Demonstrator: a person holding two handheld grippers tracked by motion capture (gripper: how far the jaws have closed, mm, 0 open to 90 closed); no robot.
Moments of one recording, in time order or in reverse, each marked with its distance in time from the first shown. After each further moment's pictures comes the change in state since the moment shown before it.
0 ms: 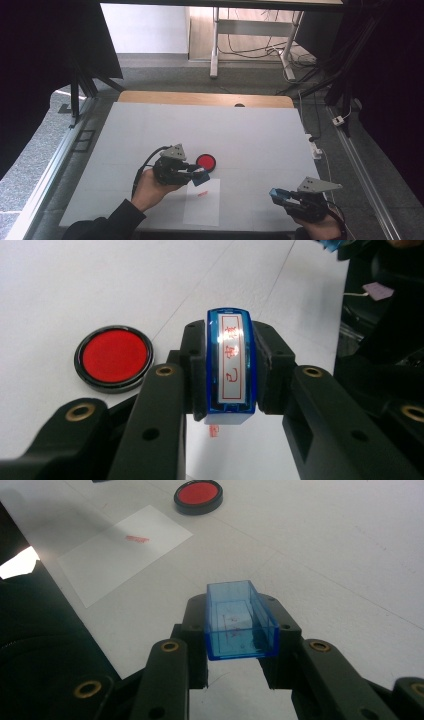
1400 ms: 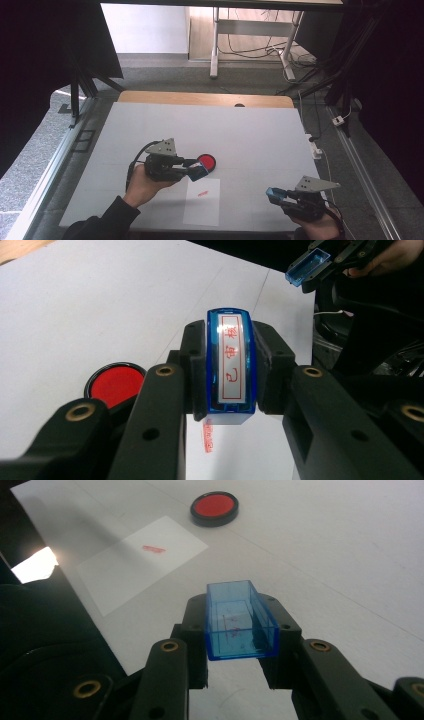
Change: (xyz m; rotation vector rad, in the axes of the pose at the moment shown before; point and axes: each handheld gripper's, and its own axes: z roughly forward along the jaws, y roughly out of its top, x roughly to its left) left arm -0.001 0.008 -0.027 -0.098 -0.045 0.069; right arm 0.007 0.008 0.002 -0.022 0.041 -0.023
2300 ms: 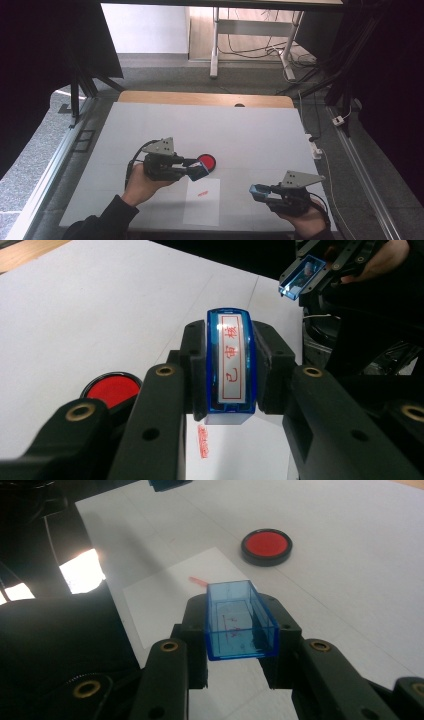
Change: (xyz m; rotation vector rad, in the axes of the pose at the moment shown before) left arm 0.000 0.002 -0.004 -0.026 -0.035 0.029; right arm 0.018 0.028 0.022 -0.051 0.149 -0.093
